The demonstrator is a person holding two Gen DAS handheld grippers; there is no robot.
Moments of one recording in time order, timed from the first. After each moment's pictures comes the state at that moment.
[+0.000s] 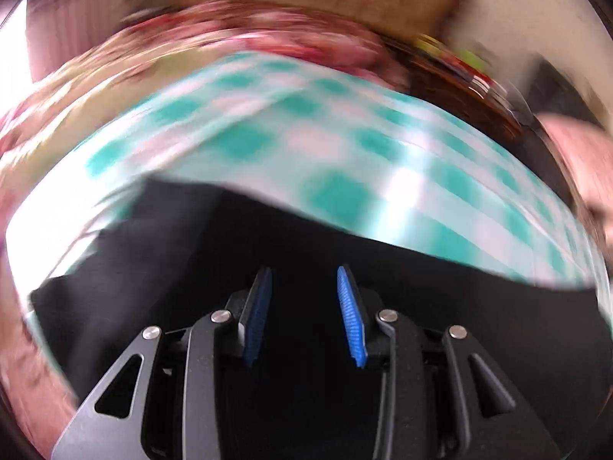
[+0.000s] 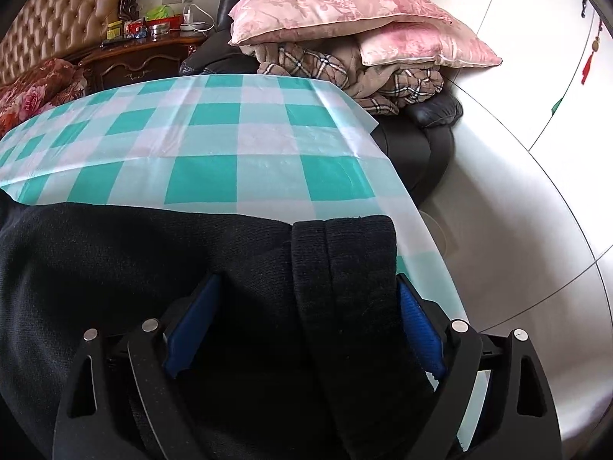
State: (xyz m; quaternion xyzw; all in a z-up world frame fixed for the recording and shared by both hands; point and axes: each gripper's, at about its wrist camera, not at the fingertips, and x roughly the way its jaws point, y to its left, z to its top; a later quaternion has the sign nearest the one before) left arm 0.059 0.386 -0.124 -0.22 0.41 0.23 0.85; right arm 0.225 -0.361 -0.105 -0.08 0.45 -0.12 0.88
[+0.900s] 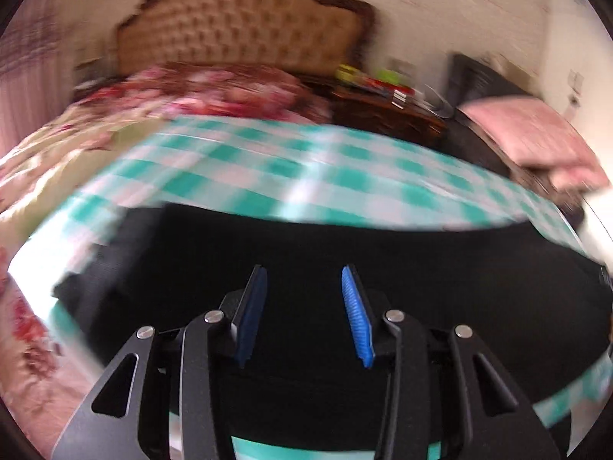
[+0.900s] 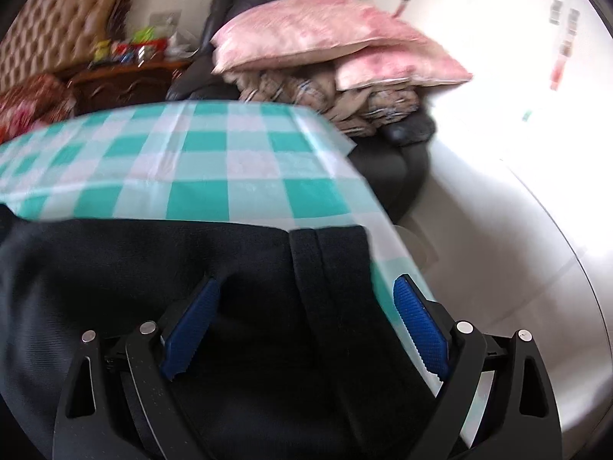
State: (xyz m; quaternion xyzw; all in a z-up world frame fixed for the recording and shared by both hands) left arm 0.010 0.259 -0.079 -0.11 0.35 0.11 0.92; right arm 0.195 -0.346 -0.078 -0.08 0.39 -0.17 0.90
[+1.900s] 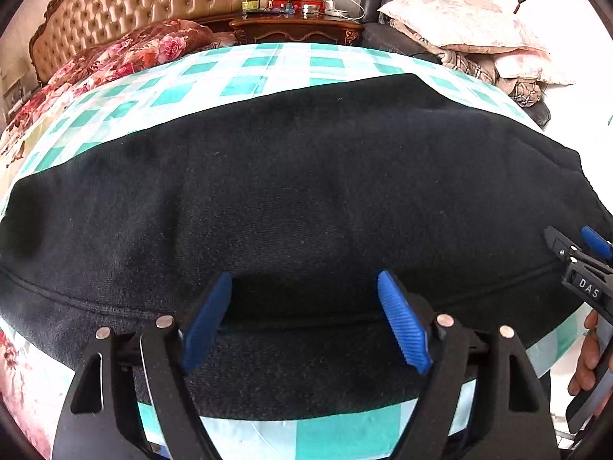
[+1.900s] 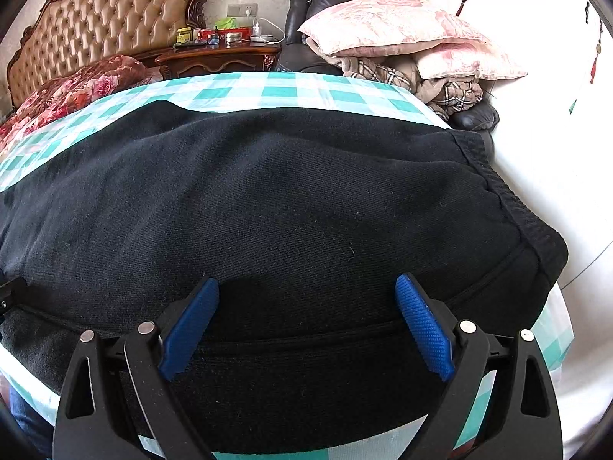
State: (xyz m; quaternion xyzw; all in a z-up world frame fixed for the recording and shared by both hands) left arm 0.048 0.066 -0.132 -0.04 0.47 0.02 0.88; right arm 0.087 -0.232 -0.110 -0.06 0.42 -0.04 0.90
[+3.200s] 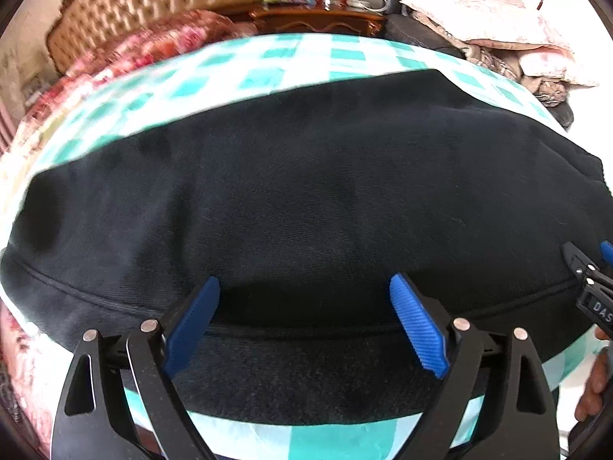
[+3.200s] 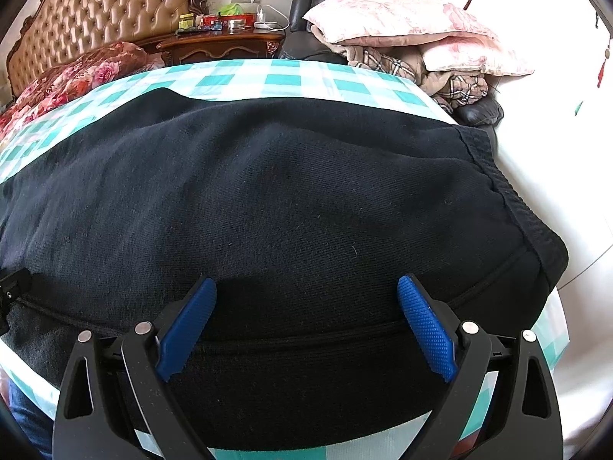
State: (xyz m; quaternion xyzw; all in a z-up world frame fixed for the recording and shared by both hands) left arm 0.058 0.058 -0.127 -0.03 0.48 0.08 0.87; right arm 0.093 -0.229 -0.109 -0.07 0.45 -0.03 0.89
